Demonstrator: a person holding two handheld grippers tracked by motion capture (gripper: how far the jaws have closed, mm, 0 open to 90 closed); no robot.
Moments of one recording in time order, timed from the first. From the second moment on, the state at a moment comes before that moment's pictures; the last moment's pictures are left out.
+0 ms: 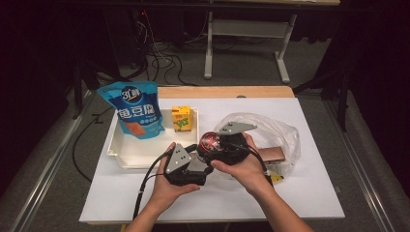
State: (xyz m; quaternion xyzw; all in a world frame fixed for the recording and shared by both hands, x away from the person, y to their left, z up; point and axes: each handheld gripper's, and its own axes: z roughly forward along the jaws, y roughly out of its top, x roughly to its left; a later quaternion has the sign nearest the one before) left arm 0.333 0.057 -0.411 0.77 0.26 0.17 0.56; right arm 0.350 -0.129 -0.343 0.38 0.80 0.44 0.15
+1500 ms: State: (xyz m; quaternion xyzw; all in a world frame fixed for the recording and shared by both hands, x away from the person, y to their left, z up) left arm 0.338 0.070 -0.412 0.76 0.29 0.17 0.56; right arm 0.343 -0.152 -0.329 0.38 0.77 0.49 0.14
